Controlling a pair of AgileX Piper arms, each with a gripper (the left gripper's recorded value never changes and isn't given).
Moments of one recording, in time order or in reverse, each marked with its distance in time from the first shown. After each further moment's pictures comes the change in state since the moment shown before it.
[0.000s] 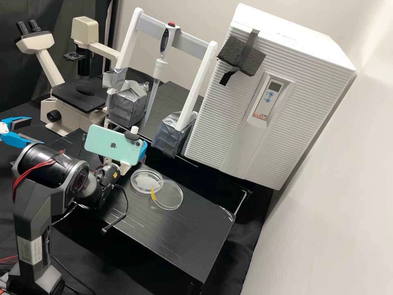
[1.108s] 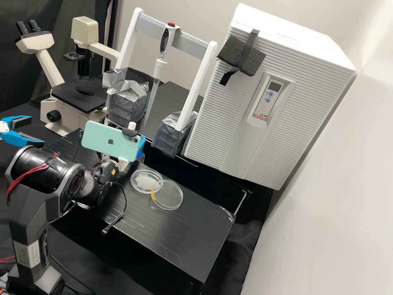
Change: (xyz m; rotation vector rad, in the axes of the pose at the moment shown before) left arm 0.002 0.002 -0.001 0.003 0.003 0.010; right arm -0.005 0.008 -0.014 -0.001 0.045 0.025
